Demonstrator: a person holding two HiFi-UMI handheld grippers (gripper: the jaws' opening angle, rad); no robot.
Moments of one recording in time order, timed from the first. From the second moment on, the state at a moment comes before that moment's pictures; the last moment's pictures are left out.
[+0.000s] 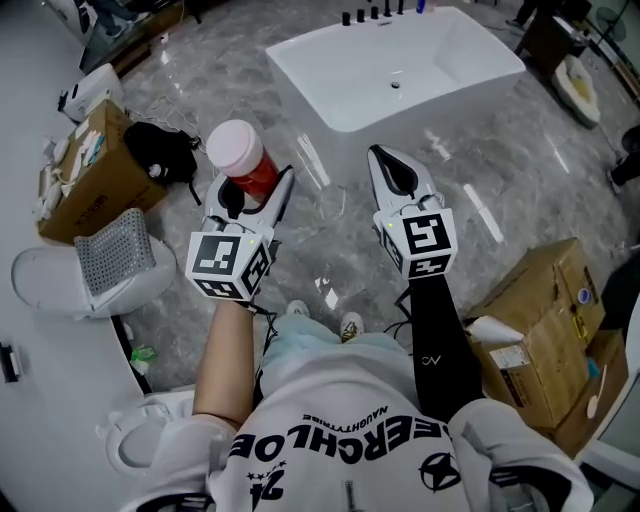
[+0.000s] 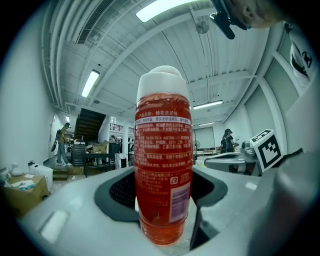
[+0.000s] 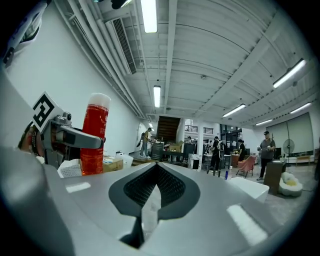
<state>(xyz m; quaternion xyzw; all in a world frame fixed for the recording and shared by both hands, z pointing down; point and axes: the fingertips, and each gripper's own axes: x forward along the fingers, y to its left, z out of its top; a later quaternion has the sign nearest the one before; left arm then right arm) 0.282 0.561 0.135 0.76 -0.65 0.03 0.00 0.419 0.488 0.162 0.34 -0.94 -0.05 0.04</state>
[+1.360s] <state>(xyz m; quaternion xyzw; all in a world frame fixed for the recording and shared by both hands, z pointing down) -0.075 0.360 0.119 0.83 -0.55 0.02 -0.02 0.076 0.311 0.150 0.45 -0.89 -0.06 0.04</state>
